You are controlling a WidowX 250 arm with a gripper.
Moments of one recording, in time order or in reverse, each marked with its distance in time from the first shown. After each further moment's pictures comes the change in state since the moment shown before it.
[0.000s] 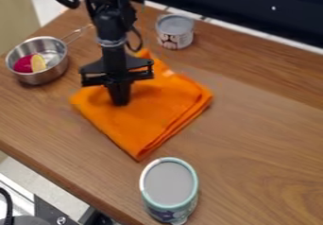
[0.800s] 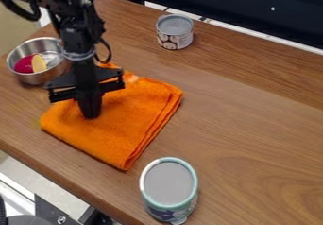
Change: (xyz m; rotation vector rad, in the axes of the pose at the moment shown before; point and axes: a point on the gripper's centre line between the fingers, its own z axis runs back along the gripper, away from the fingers) arm -0.016 0.041 0.001 0.037 -0.009 0.092
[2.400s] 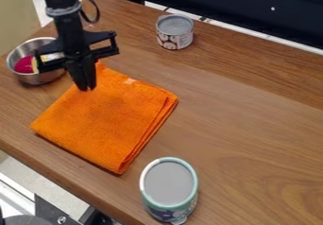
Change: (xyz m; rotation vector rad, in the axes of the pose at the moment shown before) arm 0.004 -0.006 0.055 -0.068 0.122 0.043
